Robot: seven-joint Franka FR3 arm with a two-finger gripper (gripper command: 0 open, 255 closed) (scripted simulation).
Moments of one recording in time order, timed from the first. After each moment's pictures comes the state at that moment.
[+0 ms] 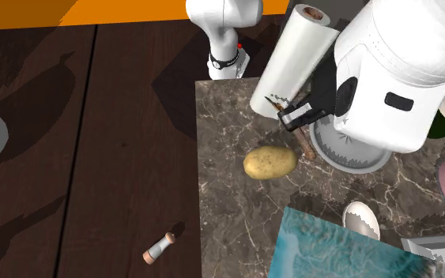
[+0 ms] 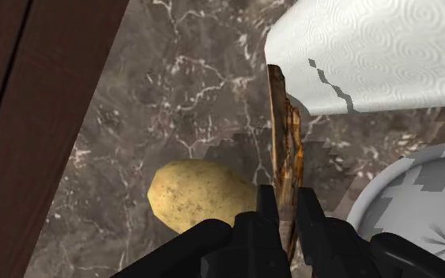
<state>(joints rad) 0.52 0.01 0.36 -1.39 -0.10 1.30 -0.20</state>
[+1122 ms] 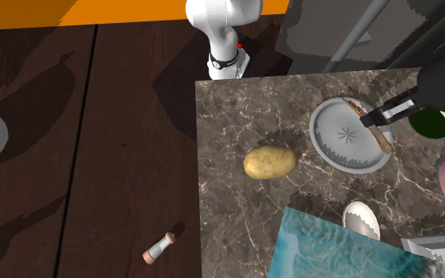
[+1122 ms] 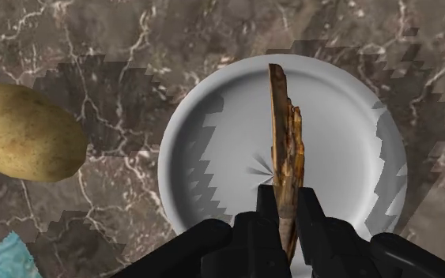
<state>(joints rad) 0.70 0.17 0.51 -1.29 -0.14 1.31 0.13</state>
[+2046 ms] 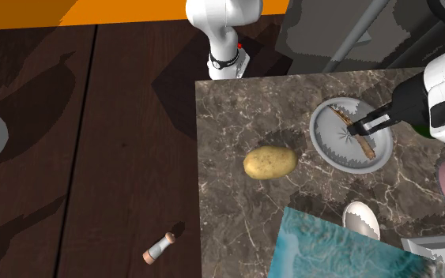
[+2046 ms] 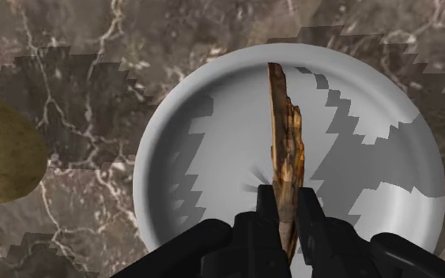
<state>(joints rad) 0.68 0.11 0.50 -1.47 -0.11 1.44 0.12</state>
